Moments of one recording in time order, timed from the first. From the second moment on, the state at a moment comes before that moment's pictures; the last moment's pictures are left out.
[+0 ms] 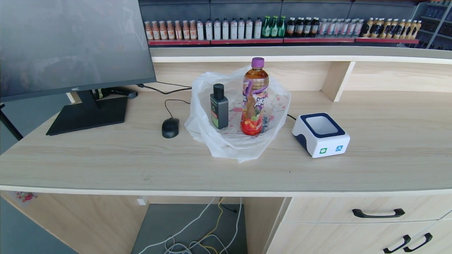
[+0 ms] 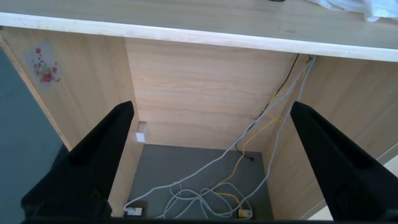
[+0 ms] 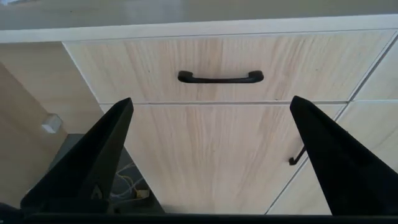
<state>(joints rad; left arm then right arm) 0.00 0.00 0.00 0.00 0.00 0.00 0.01 0.02 0.00 0.00 -0.01 0.02</state>
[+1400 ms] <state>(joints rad) 0.00 0.00 0.00 0.00 0.00 0.00 0.00 0.00 0.00 0.00 -0.01 0.02</state>
